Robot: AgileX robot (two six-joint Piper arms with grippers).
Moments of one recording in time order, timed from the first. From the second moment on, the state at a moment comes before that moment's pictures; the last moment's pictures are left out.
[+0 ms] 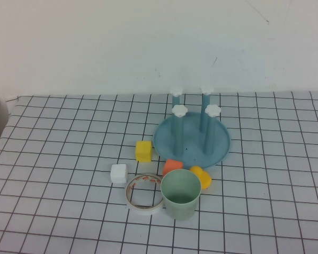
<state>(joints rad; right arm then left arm) -0.06 -0.01 0.02 0.07 0.41 0.18 -0.02 -0.01 0.02 -0.06 0.36 0.05</state>
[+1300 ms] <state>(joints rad) -0.06 -0.01 0.02 0.05 0.41 0.17 -0.02 -0.01 0.02 0.00 0.36 0.05</state>
